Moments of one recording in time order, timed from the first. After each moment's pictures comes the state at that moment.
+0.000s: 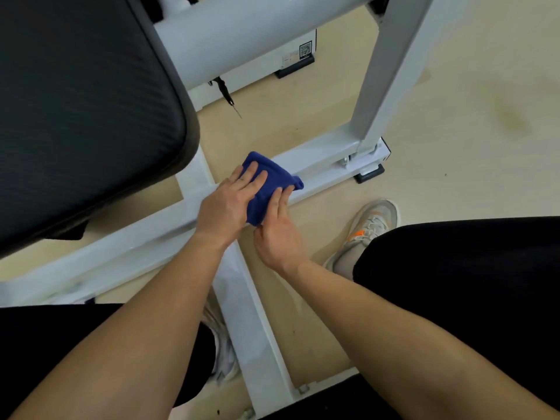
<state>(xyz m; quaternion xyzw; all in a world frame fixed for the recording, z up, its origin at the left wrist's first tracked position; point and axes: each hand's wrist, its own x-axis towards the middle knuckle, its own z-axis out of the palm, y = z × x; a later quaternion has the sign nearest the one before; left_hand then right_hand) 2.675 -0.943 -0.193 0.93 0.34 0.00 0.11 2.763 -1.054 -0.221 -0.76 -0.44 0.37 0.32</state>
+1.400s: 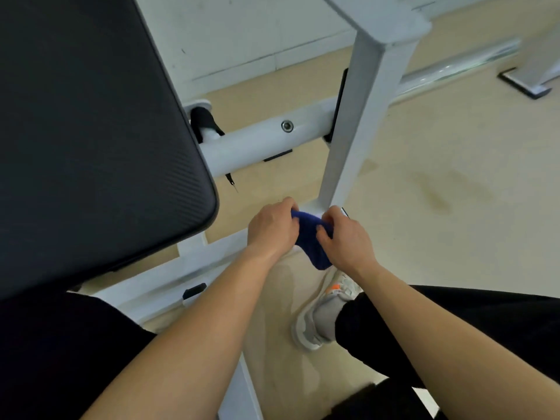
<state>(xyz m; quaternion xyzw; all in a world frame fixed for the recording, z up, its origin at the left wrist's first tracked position) 2.797 -0.994 -0.062 0.87 0.45 0.04 0.21 2.917 -1.103 -0.095 -0.83 -0.46 0.16 0.26</state>
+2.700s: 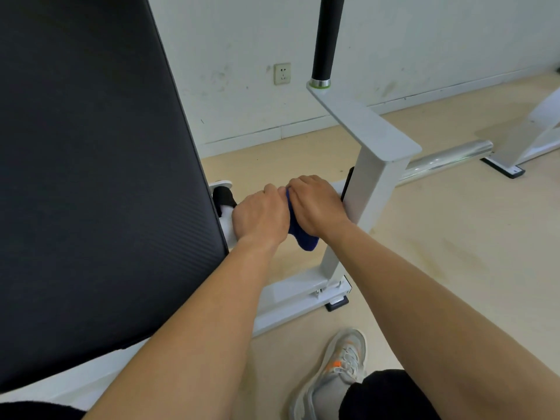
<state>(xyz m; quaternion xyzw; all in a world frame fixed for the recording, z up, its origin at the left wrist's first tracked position) 2.833 -0.905 0.045 0.86 0.51 0.09 -0.02 2.951 -0.945 0.041 -0.74 -0.65 -0.04 0.17</state>
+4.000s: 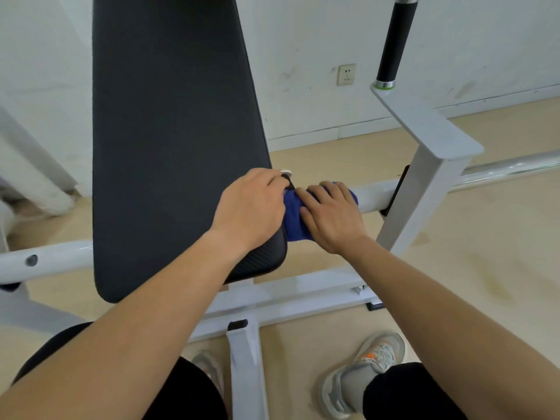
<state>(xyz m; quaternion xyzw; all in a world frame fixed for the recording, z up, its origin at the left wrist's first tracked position) 2.701 -0.938 0.117 0.89 0.41 0.18 -0.12 2.888 -0.962 0.024 -0.68 -0.71 -0.12 0.13</state>
